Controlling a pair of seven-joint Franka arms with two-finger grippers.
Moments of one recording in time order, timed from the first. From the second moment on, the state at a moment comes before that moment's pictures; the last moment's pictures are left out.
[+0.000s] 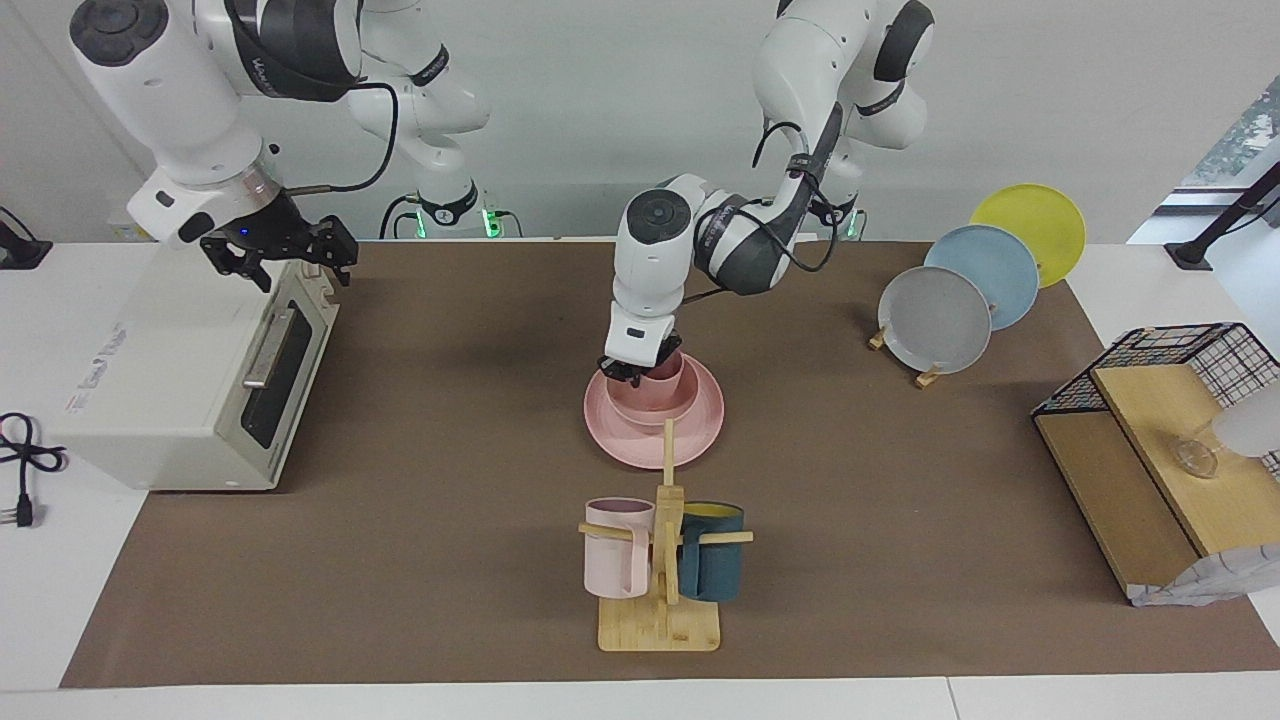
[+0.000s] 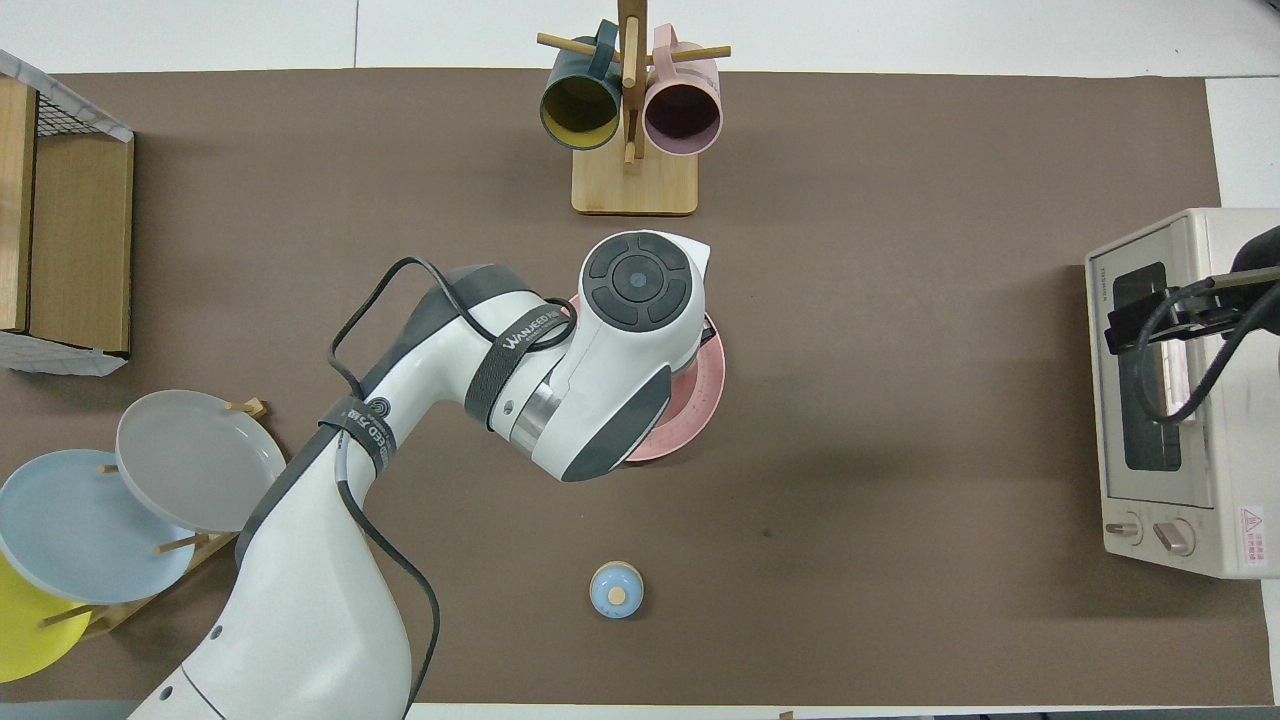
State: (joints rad) left arm -0.64 0.46 -0.13 -1.56 -0.02 2.03 -1.16; right arm 0.03 0.01 -0.06 -1.63 -0.04 1.52 -0.13
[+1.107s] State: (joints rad) left arm -0.22 0.08 -0.09 -1.52 -0.01 1.60 -0.65; right arm 0.02 -0.03 -0.06 -1.63 -0.04 1.50 -0.10
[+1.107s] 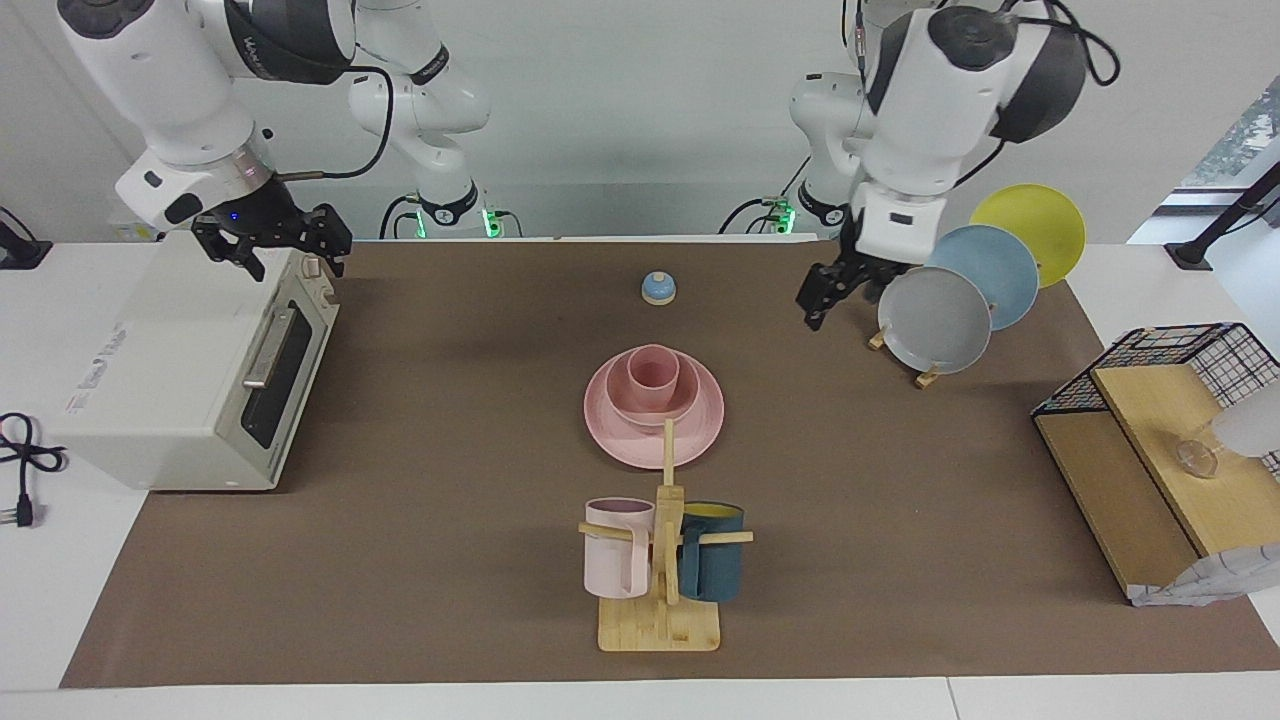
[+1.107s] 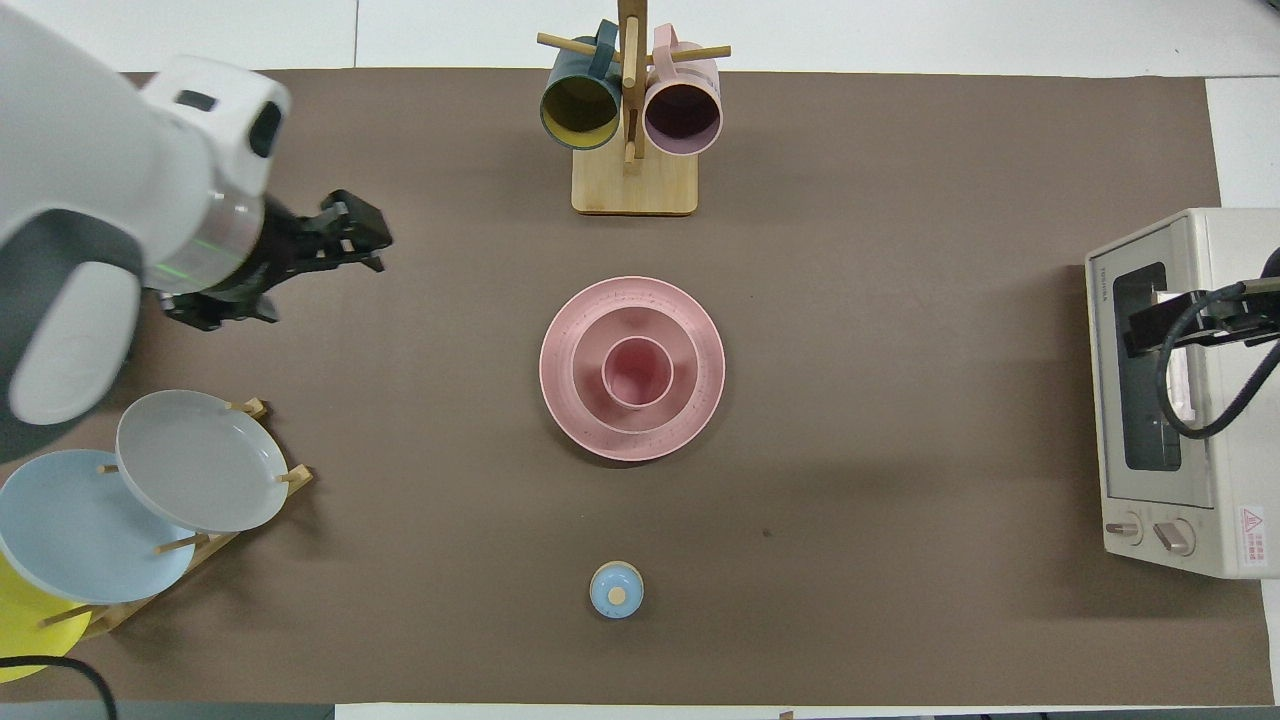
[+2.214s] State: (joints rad) left arm 0.03 -0.07 -0.11 -1.60 -0.01 1.42 -0.15; right arm 0.02 -0.04 -0.06 -1.63 -0.04 1.49 -0.09
